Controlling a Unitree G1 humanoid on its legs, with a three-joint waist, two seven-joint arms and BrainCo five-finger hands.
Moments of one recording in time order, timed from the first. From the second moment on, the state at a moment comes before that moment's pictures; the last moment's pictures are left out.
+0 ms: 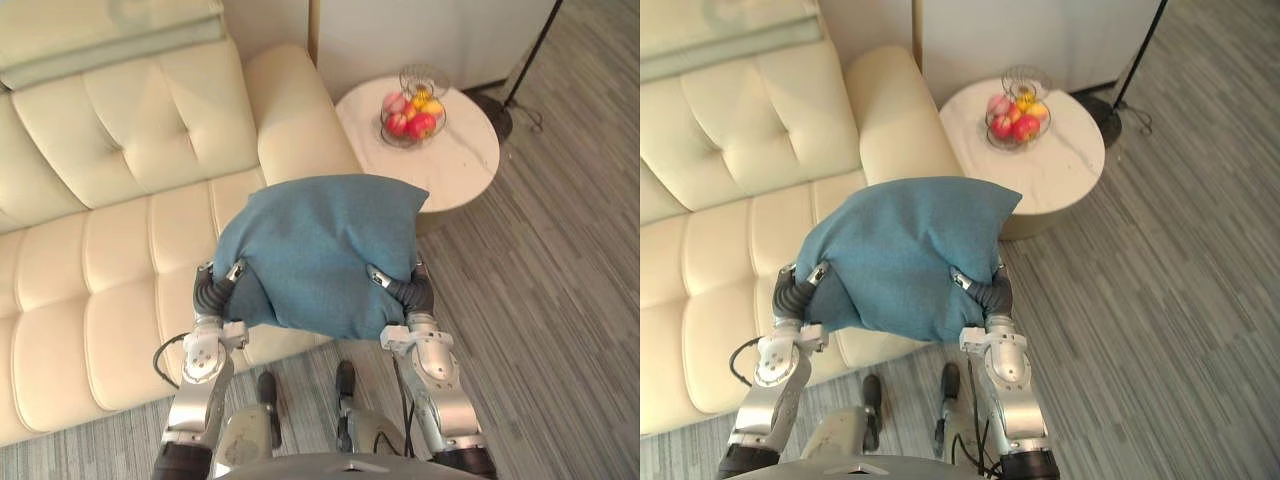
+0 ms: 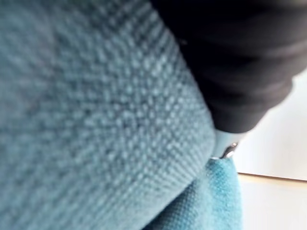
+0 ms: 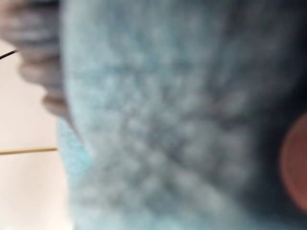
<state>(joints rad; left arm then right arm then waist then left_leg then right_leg) 0.15 0.02 -0.09 -0.09 -0.15 -0.06 0.26 0.13 -0.02 0.10 -0.15 0.07 -0.07 -0.15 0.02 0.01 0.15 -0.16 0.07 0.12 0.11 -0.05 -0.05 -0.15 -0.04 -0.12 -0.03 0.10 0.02</state>
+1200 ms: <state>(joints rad) 0.27 0.08 -0.09 -0.05 -0.21 -0.09 0.20 0.06 -0.06 0.13 -0.01 -0.03 -0.07 -0.12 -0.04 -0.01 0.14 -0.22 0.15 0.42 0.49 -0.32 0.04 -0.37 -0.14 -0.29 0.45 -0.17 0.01</state>
